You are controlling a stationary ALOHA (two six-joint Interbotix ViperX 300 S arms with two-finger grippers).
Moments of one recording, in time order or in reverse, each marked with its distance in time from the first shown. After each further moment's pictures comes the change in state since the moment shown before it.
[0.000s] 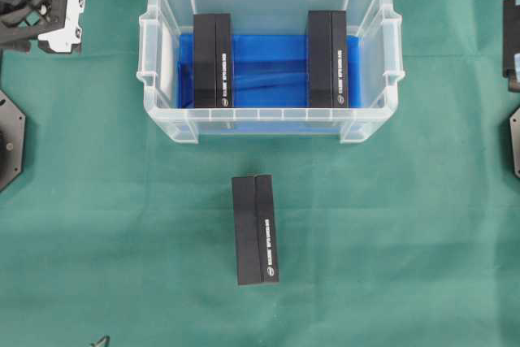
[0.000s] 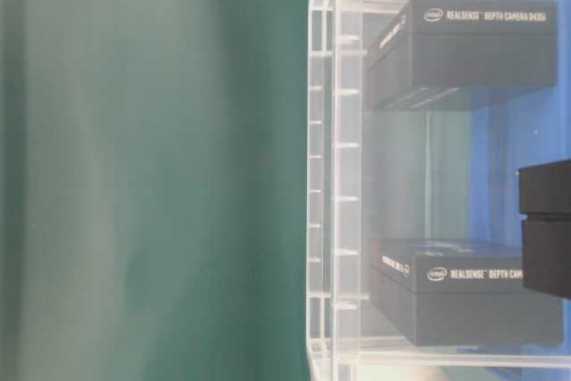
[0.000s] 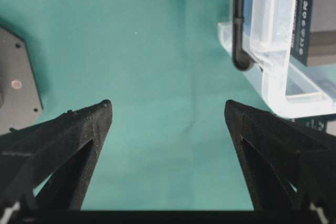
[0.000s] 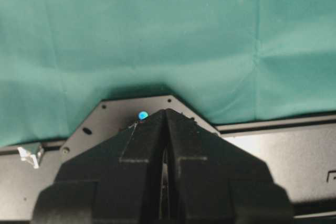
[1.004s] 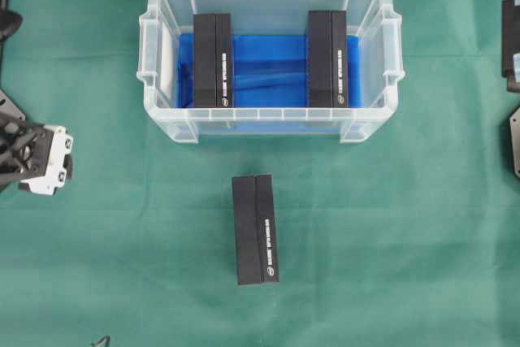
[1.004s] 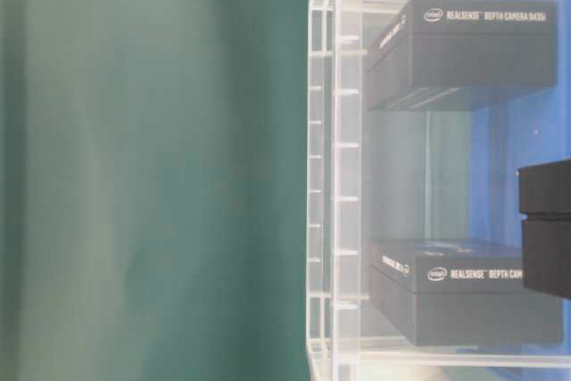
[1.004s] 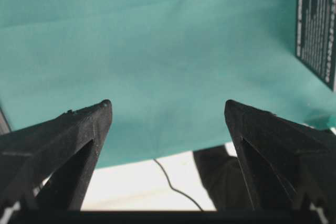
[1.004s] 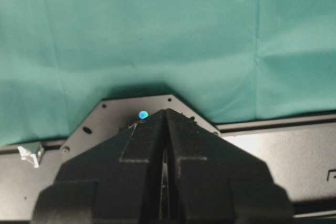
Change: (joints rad) left arm -0.592 -0.009 0.008 0.015 -0.005 -0.523; right arm 0.000 0.006 0.000 -0.002 0.005 0.000
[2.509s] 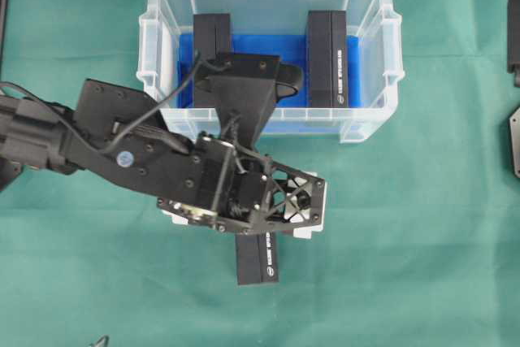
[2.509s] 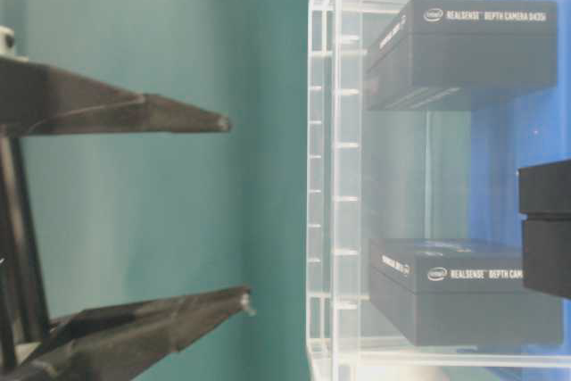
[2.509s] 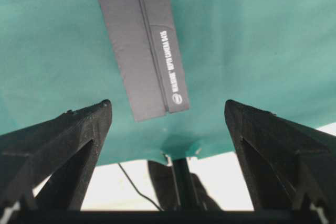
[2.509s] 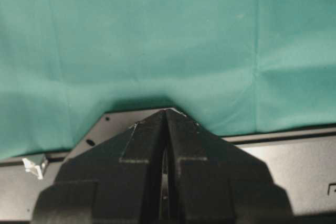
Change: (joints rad) left arm 0.071 0.784 -0.770 -0.003 0.012 0.074; right arm 0.000 0.000 -0.025 0.000 0.000 0.002
